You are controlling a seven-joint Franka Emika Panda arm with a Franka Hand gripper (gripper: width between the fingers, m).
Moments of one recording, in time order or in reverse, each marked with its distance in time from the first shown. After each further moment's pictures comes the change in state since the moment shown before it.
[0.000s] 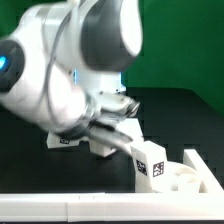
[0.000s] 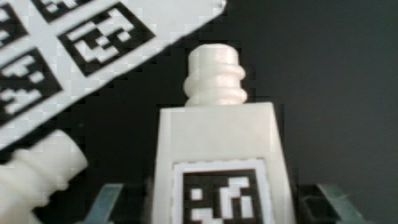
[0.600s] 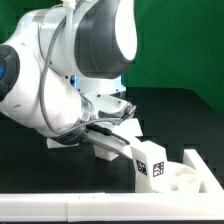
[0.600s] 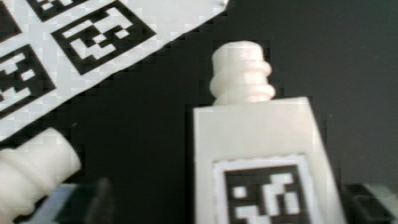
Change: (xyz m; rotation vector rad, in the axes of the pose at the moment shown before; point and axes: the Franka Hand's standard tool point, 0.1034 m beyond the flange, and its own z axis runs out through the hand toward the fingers) arm 0.022 0.012 0.030 0.073 -0.084 0.009
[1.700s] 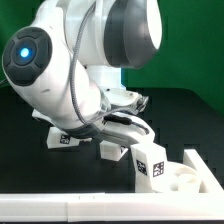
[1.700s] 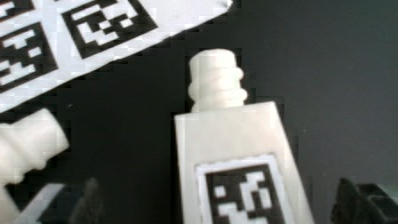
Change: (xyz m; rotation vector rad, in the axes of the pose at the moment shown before) arm -0.006 -0.012 -0.003 -0.082 0.069 -0.108
